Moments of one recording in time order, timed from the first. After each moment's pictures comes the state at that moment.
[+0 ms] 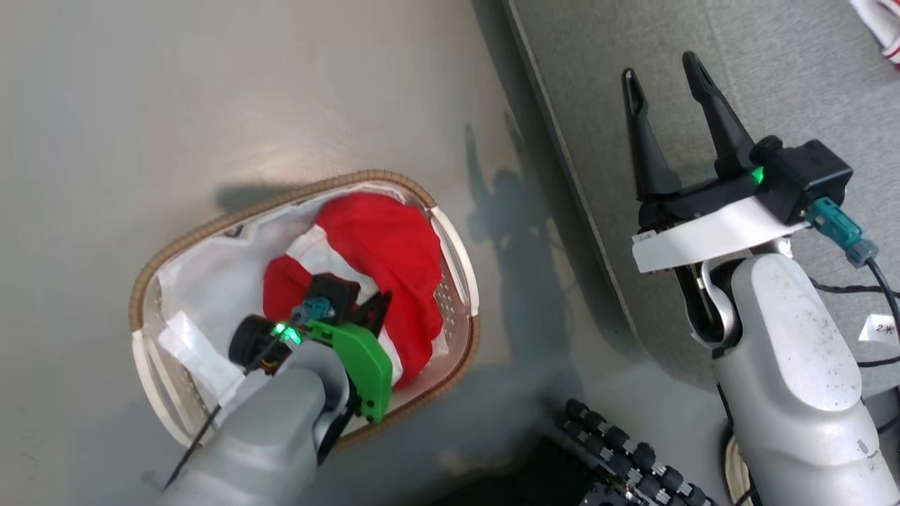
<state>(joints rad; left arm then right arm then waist) -0.75 0.12 -1.11 1.03 -0.89 -0.13 -0.25 -0.56 -0.05 0.13 0.19 0.23 0.13 -0.26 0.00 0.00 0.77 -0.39</state>
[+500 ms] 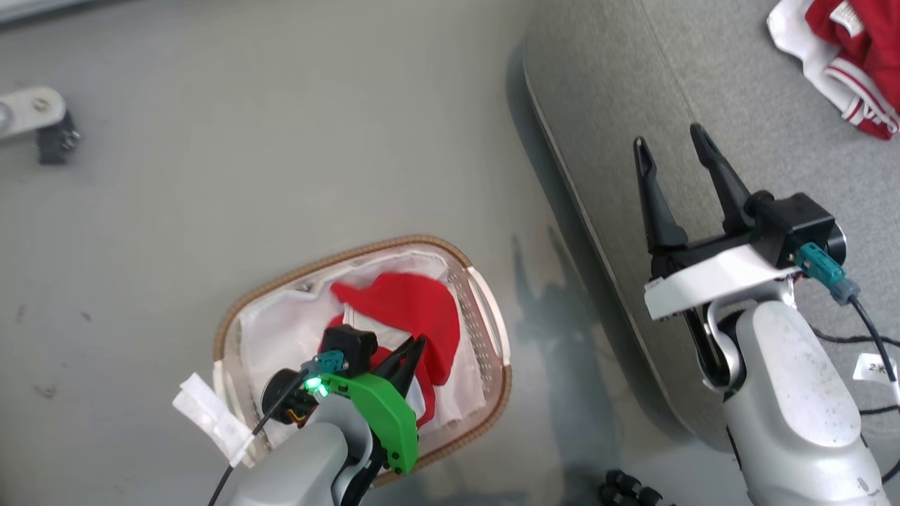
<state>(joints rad) -0.58 0.13 -1.04 0.85 -0.90 -0.13 -0.26 -0.47 -0.05 0.09 0.26 0.18 0.13 -0.26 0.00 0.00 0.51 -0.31</state>
